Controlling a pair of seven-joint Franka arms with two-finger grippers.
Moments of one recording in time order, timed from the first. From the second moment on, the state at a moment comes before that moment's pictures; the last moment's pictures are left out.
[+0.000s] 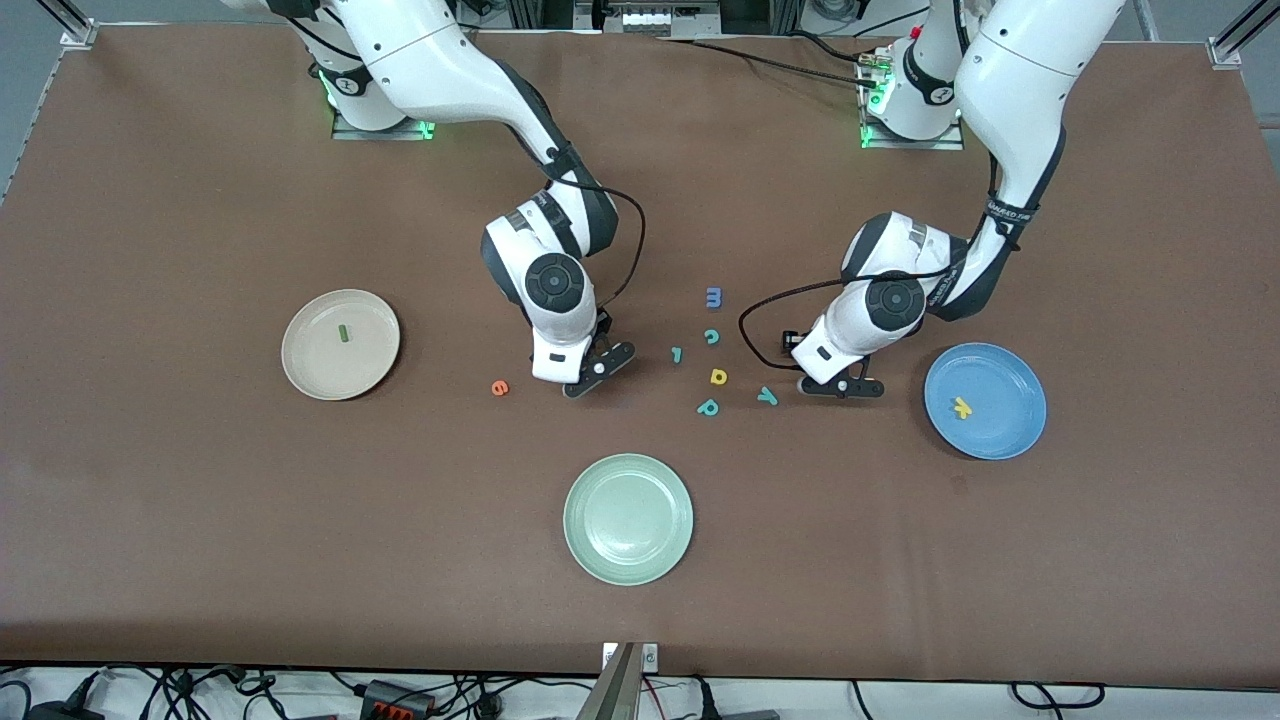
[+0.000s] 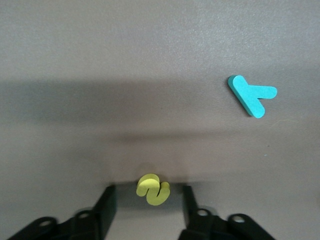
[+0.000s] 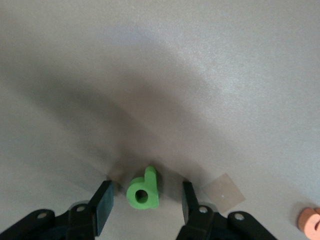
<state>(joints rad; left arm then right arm) -0.15 0.54 -0.24 -2.04 0.02 2.45 -0.37 0.79 0.77 -0.14 -1.61 0.13 2.27 -0.06</state>
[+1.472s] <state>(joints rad) 0.23 0.45 -0.23 -1.93 0.20 2.20 0.07 0.75 0.63 -0.35 -1.61 0.13 2.05 -0.04</state>
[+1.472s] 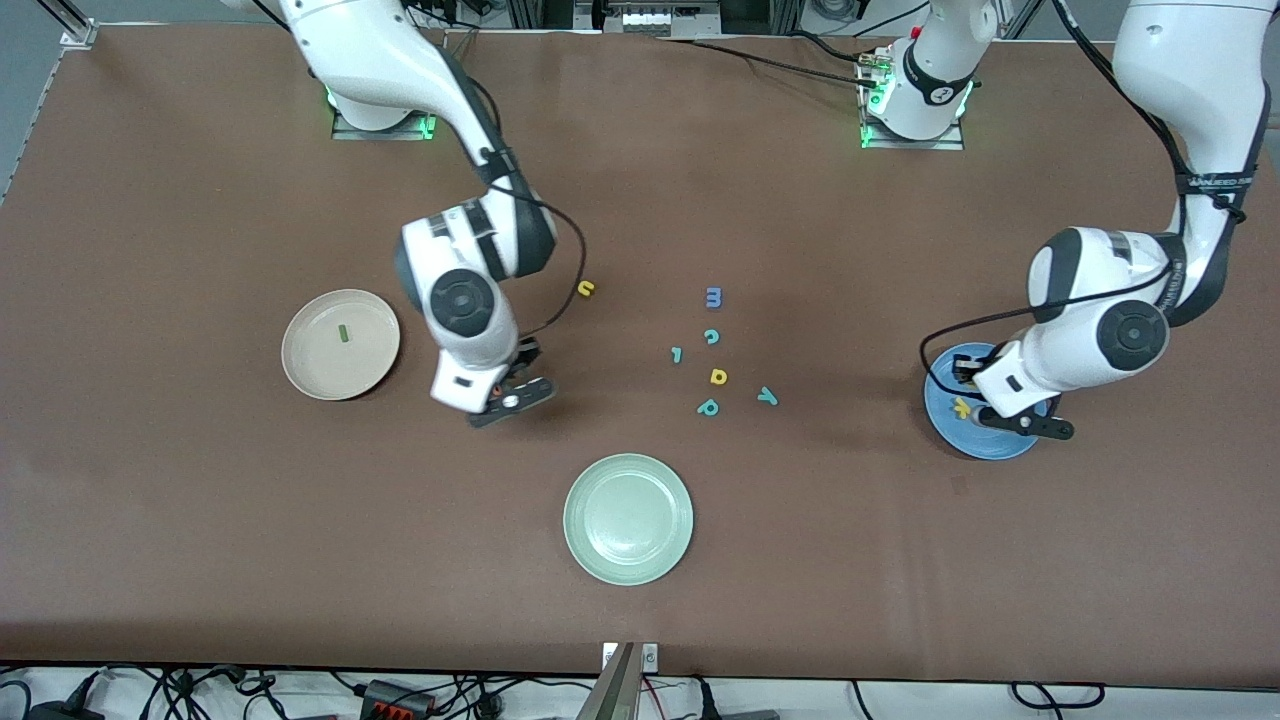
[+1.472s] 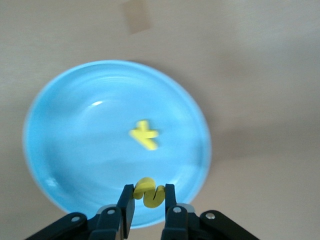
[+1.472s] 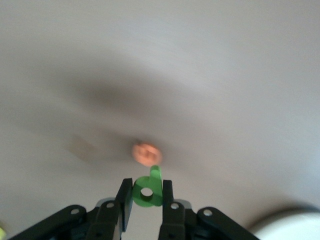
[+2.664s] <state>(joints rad) 0.09 0.51 -0.40 -1.70 0.21 2.12 -0.31 0.50 0.55 -0.38 -1.91 0.13 2.00 -0.03</state>
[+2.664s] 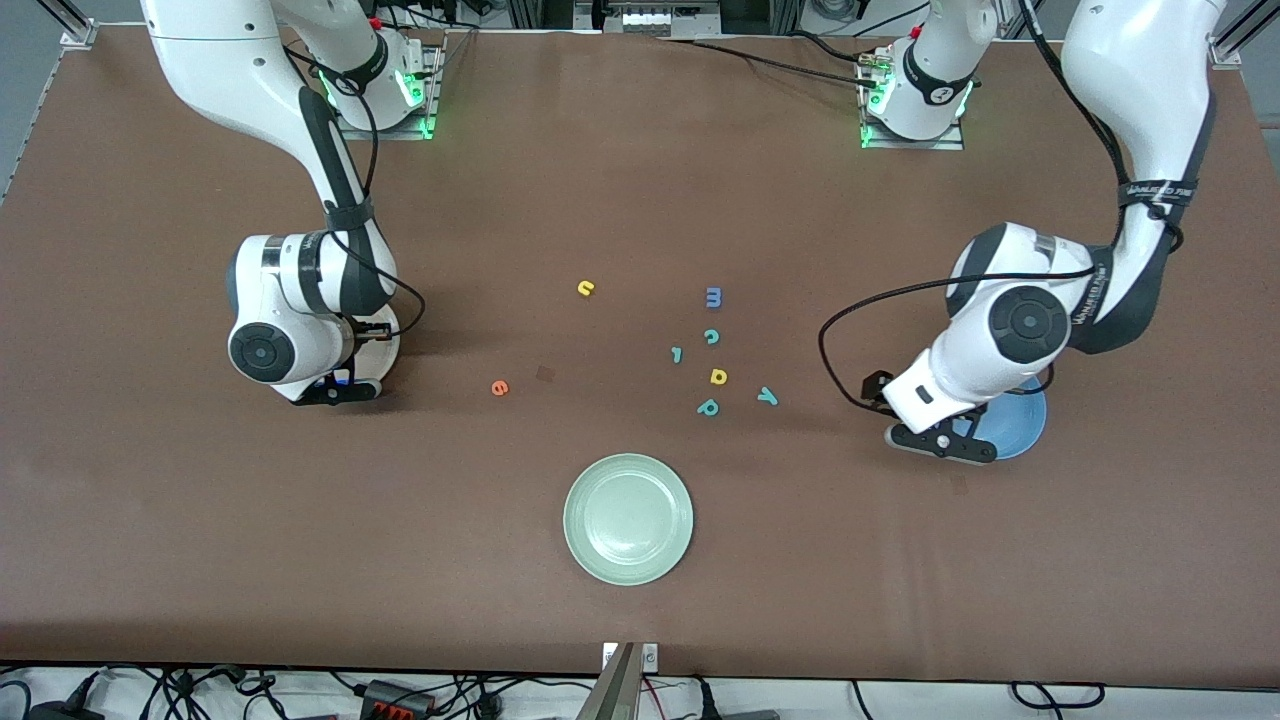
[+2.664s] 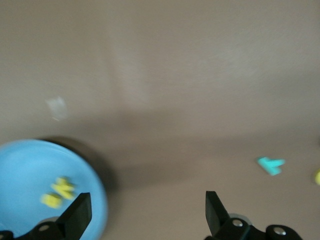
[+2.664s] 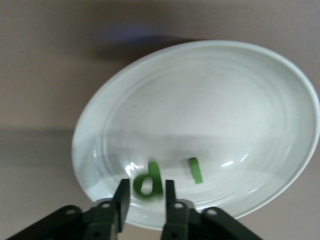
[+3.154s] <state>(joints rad) -0.02 0.65 -0.40 -1.67 0.14 2.19 -0.57 0.63 0.47 -0.36 -1.88 0.30 2.02 0.06</state>
